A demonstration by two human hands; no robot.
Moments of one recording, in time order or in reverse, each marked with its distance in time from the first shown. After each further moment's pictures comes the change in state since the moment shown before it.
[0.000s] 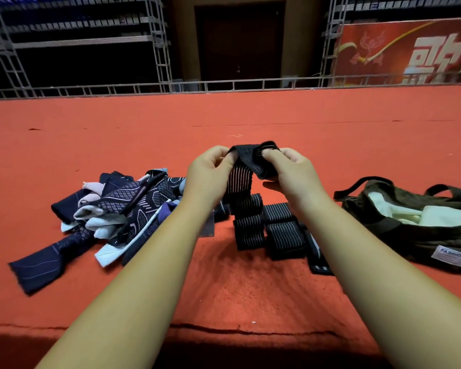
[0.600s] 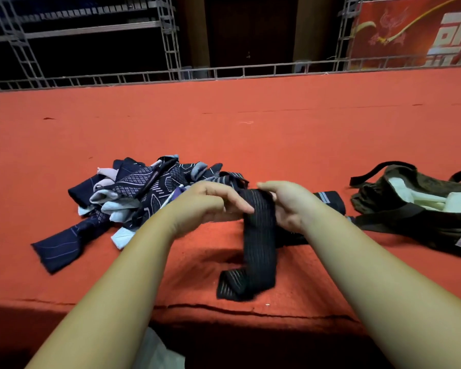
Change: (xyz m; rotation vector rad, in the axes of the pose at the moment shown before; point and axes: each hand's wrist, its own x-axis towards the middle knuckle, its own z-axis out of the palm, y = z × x) left_hand -0.057 -0.034 -0.059 -0.222 -0.648 -0.250; right_hand -0.015 0.058 0.024 0.139 -0.223 0.627
